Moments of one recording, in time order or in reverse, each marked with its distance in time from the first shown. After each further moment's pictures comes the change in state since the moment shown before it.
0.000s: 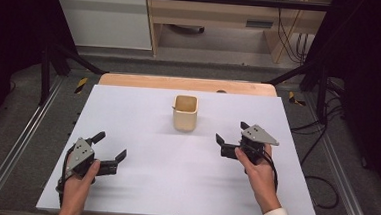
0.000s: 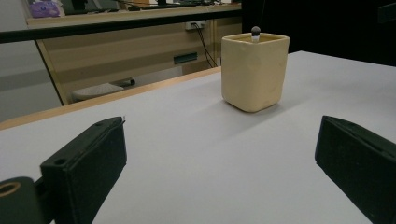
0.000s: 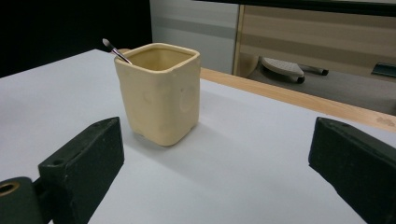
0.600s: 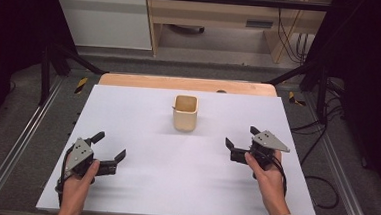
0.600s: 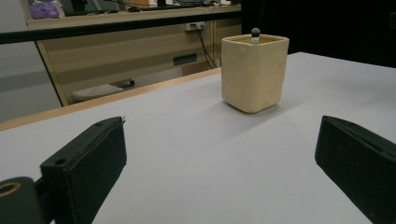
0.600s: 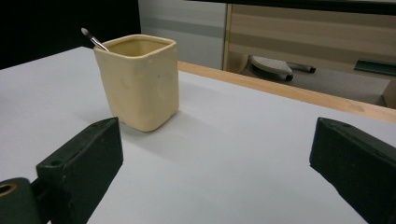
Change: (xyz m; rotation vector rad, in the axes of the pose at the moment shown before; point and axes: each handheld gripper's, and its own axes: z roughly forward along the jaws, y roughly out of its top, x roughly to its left) left arm 0.001 0.000 -0.001 -0.005 -0.002 0.000; right arm -0.018 -0.015 -0.019 -0.008 -0.035 0.013
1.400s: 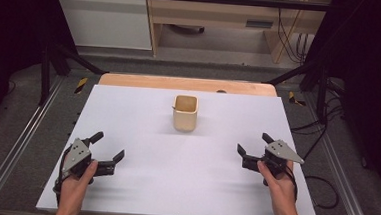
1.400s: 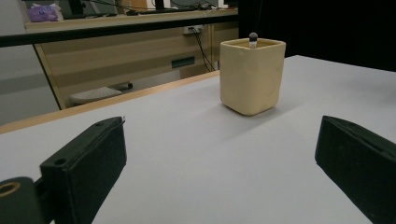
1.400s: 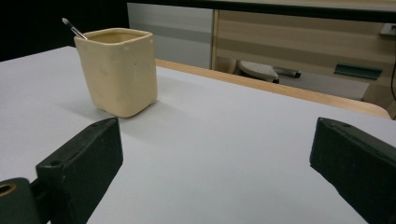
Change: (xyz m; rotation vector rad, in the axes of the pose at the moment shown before) left arm 0.002 0.001 -0.005 -0.014 -0.012 -0.002; right arm -0.021 -0.022 -0.026 -0.032 -0.037 -0.001
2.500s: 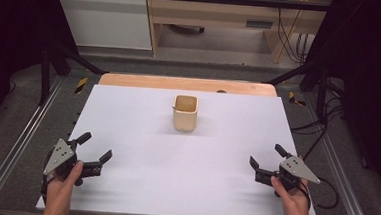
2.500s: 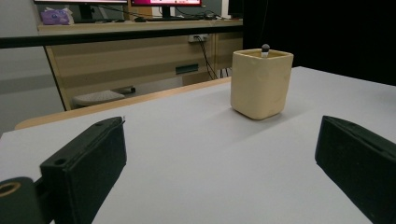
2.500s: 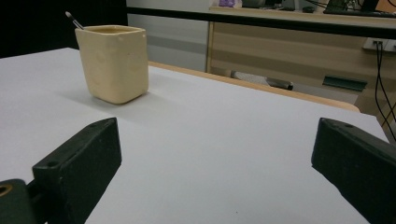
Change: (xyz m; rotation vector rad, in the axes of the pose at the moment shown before) left arm 0.021 -0.002 -0.027 -0.037 0.011 -0.041; right arm -0.018 -0.031 -0.037 -0.068 -0.009 -0.029
